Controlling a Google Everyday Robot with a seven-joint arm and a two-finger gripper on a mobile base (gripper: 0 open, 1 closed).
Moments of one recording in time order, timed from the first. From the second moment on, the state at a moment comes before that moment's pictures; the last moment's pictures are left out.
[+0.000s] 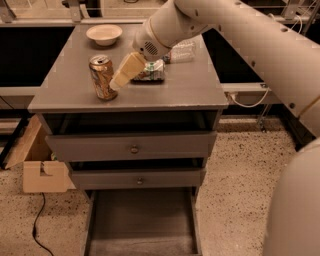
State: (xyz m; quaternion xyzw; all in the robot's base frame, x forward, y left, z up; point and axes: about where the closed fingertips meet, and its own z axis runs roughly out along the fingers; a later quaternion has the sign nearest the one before) arm 0.659 0.090 0.926 -0.59 0.69 0.21 0.35
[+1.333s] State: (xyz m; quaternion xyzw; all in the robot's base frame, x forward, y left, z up) arm 0.675 0.151 0.909 -0.60 0.68 0.25 0.33
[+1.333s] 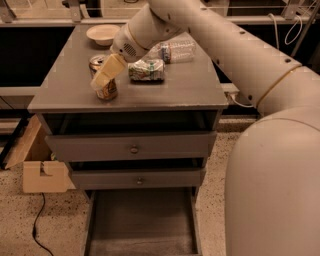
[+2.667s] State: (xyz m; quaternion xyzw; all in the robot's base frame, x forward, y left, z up) arm 0.661 0.145 0.911 -0.60 0.68 0.27 0.34
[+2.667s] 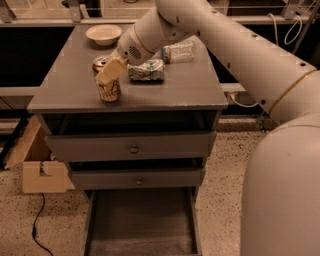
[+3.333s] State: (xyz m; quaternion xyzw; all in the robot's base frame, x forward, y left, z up) arm 0.607 0.075 0.910 -0.56 0.71 0.25 0.35
